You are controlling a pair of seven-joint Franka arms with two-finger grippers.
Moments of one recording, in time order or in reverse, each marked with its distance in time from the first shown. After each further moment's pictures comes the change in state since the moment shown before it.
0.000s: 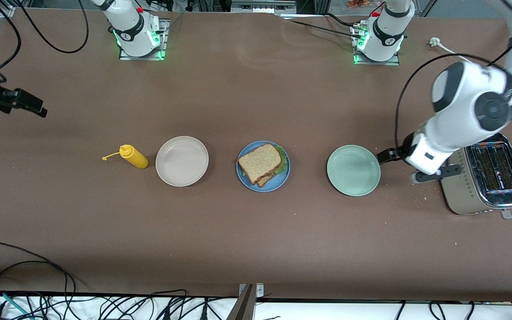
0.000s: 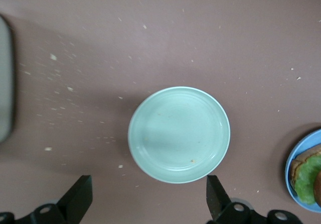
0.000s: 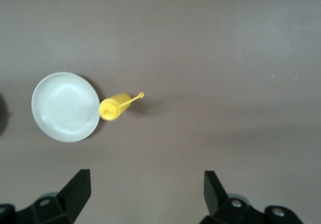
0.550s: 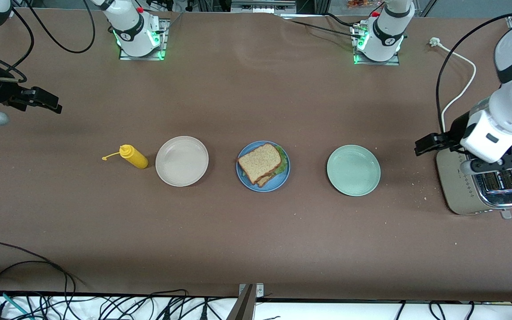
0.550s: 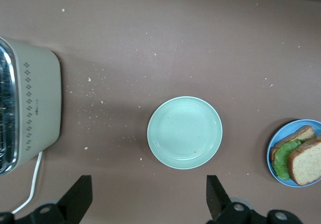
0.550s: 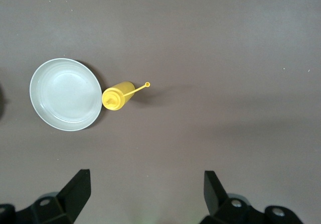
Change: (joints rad) left arm 0.028 -0.022 0.000 0.297 0.000 -0.283 0.101; right arm -0.032 0.011 0.066 -0.019 0.002 -0.026 0.002
